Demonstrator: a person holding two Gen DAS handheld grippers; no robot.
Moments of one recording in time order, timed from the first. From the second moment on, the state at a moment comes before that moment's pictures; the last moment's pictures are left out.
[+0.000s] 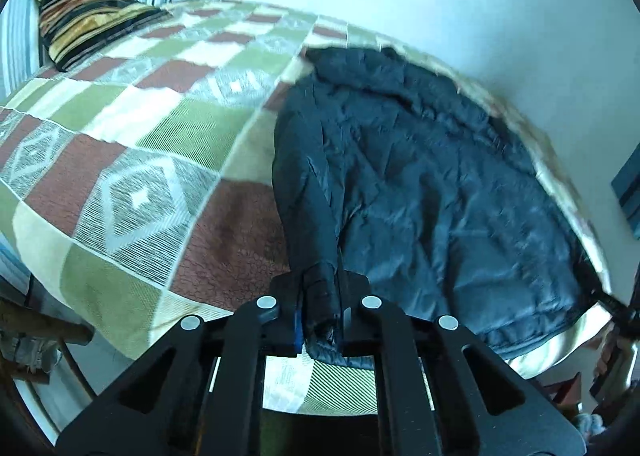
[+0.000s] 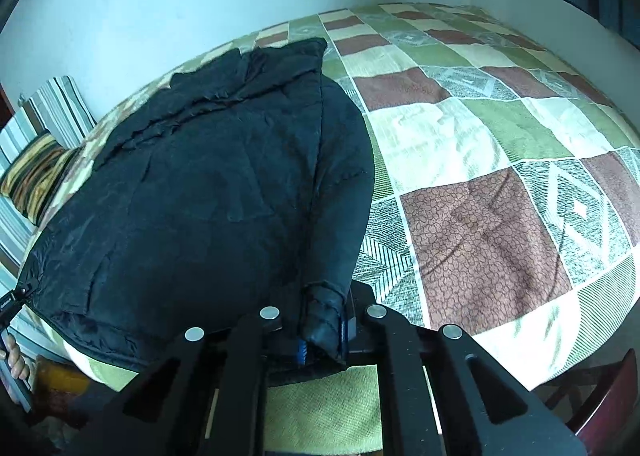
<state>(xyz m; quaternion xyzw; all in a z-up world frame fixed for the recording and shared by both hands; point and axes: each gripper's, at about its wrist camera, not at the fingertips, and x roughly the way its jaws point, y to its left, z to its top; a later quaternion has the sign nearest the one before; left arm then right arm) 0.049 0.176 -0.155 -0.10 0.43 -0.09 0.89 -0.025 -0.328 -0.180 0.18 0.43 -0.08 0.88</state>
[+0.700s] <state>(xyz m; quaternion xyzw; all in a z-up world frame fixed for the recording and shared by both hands) 0.179 0.160 -0.070 -0.12 0.34 -0.09 0.93 0.098 -0.368 -0.103 0.26 0.34 -0.01 0.90</state>
